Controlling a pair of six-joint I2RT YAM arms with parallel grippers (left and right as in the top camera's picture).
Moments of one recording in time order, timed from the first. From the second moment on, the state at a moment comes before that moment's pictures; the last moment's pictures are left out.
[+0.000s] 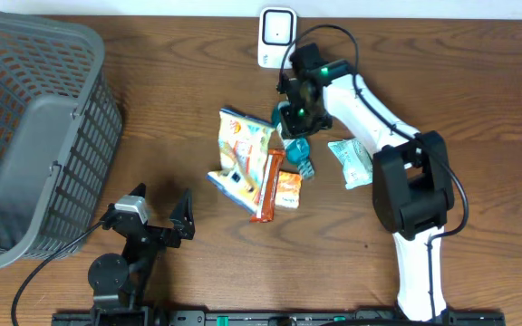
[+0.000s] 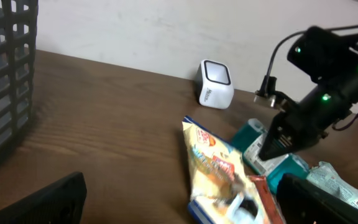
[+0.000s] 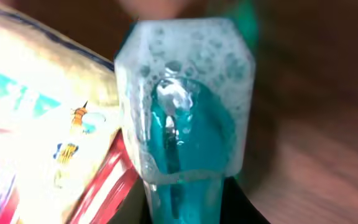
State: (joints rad) left arm 0.03 0.01 0.04 -0.14 0.29 -0.27; right arm 0.38 2.27 1.83 -1.00 -0.36 0.01
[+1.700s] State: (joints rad) left arm 0.03 0.01 0.04 -0.14 0.29 -0.27; right arm 0.22 2.29 1.84 -1.19 -0.77 -0.73
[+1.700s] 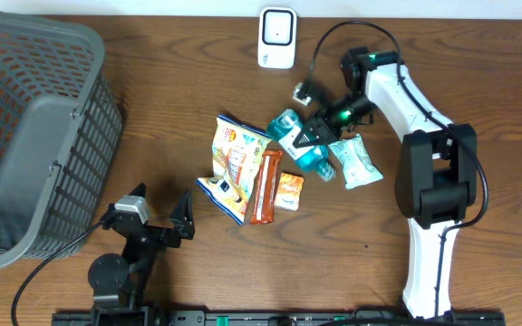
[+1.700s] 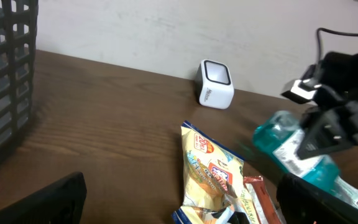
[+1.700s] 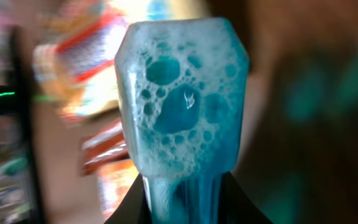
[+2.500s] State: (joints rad) left arm 0.03 0.01 0.04 -0.14 0.29 -0.27; right arm 0.47 2.31 2.02 -0.37 0.30 -0.61
